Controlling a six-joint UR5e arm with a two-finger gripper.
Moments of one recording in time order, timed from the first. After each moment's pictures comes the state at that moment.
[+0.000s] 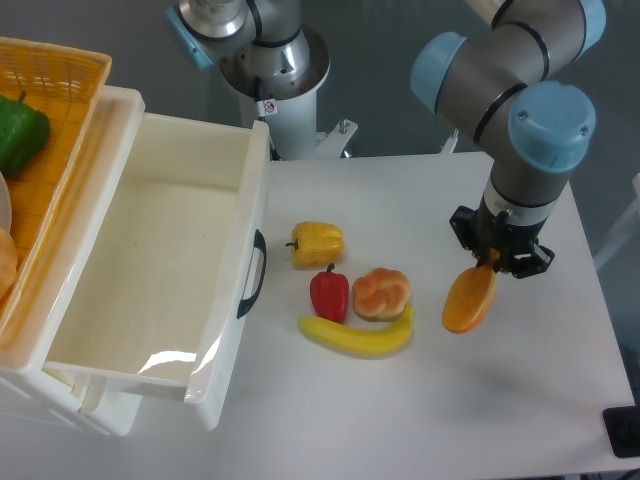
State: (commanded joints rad) arm 2.69 -2.00 -1.30 -1.36 1.59 1.29
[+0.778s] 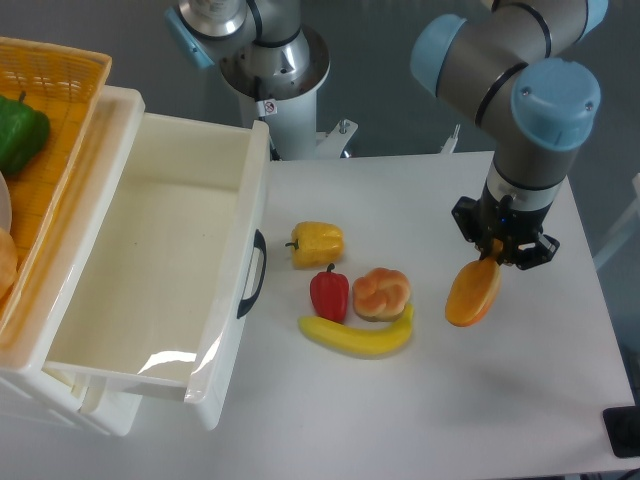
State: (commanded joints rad) arm 2.70 -1.94 -1.31 -1.36 1.56 1.27
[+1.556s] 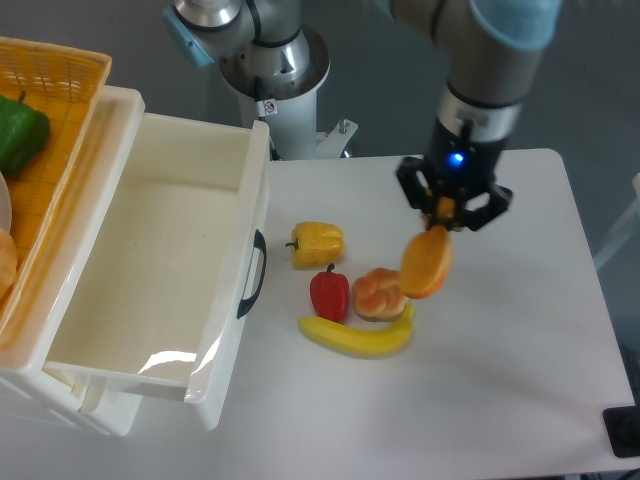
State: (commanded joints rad) arm 2.57 -1.73 -1.34 -1.42 1.31 0.82
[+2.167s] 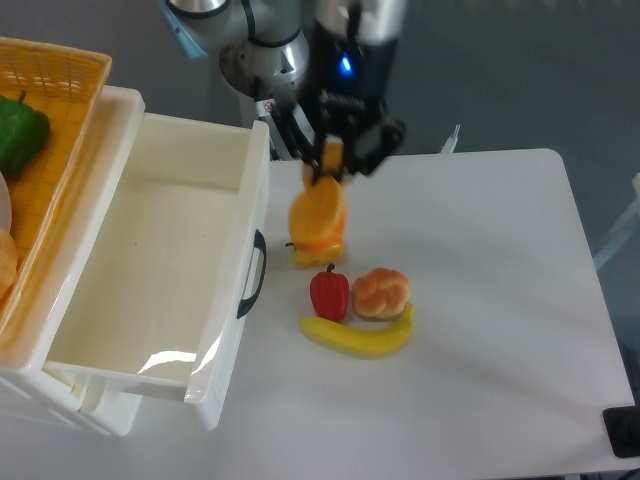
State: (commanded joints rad) arm 2.48 -1.57 -1.33 -1.41 1.19 0.53
